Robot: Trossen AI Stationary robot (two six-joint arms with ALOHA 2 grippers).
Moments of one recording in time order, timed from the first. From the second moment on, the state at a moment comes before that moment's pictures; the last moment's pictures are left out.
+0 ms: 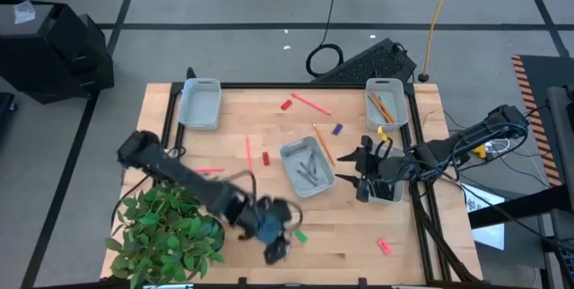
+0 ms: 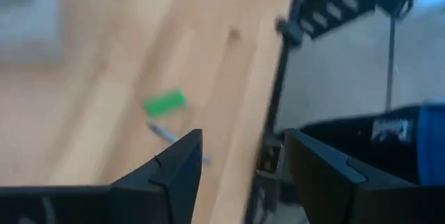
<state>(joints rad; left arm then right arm) -0.51 1.84 1.61 -0.63 -0.08 -0.90 0.39 0.99 0.68 -0.25 0.49 0.21</state>
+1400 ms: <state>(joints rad) -0.44 2.19 1.63 -0.66 0.07 -1.67 0.39 0.99 0.68 -0.26 0.55 0.30</state>
